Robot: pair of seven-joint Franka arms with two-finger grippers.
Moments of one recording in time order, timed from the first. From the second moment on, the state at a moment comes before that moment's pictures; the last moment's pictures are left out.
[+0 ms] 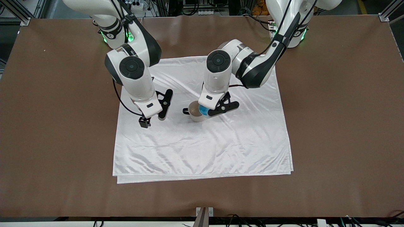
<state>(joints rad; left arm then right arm) -0.68 0.55 -0.10 -1.48 0.05 2.03 -1.10 0.36 0.33 0.17 -1.75 -0.20 2.10 -0.71</state>
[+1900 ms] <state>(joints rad) -0.75 0.66 -0.10 -1.45 0.00 2.12 -1.17 -0.14 -0.06 0.16 -1.77 -0.02 1.77 -0.41</state>
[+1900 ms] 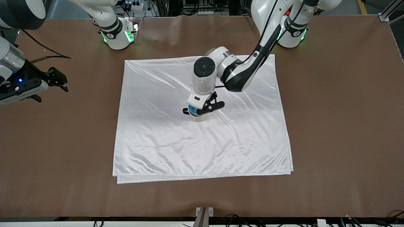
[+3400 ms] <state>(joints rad) -0.74 0.71 -0.10 -1.44 0.00 2.16 -1.17 -0.21 -0.10 0.17 -1.75 0.01 1.70 0.08</state>
